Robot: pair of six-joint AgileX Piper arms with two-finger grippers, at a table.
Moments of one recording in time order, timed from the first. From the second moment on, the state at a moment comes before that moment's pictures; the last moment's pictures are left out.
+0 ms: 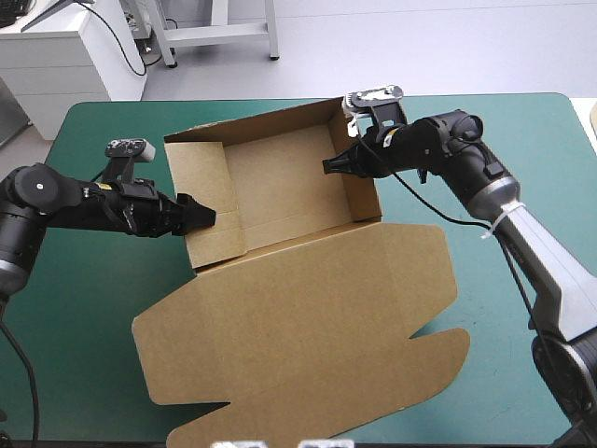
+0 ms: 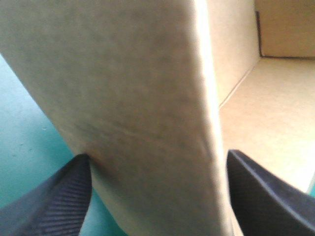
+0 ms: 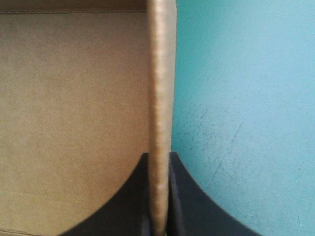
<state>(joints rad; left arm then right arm) -0.01 1.33 -1.27 -0.68 1.14 0.43 0.43 1.70 -1.71 0.19 0.86 0.01</state>
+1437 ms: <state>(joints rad) -0.30 1.50 -1.26 -0.18 0.94 -0.10 0.49 1.79 -1.71 -0.04 1.12 0.23</state>
